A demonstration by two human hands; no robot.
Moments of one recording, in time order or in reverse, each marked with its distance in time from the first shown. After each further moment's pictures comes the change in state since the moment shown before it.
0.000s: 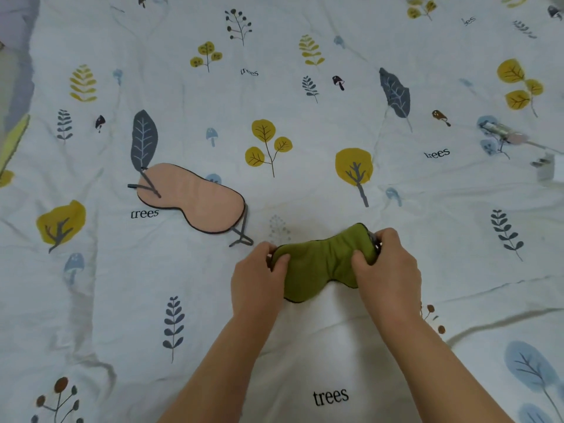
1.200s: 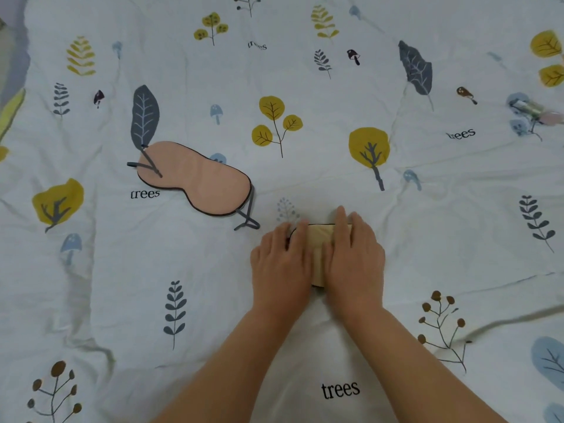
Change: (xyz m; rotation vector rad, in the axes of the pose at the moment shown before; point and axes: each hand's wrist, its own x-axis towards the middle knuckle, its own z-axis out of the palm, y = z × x) left_hand -0.003 -0.026 0.039 0.401 0.063 0.360; right_hand -0.013 0.009 0.070 -0.351 -0.039 -0.300
